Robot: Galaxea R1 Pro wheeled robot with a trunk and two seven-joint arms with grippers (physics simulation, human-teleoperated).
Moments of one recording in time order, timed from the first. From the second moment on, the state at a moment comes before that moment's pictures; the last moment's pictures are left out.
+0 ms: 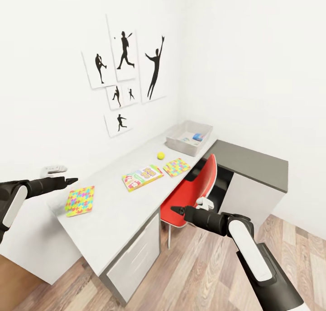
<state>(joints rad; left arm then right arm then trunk) -0.76 0.50 0.08 -1.10 0.31 0.78 -0.37 -0.43 -0.07 0.22 -1.55 -1.04 0.90 -0.20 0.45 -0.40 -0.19</state>
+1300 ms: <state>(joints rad) -0.76 0.50 0.08 -1.10 0.31 0.78 -0.37 -0.43 -0.08 0.22 -1.55 -1.04 0.88 -0.20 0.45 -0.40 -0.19</state>
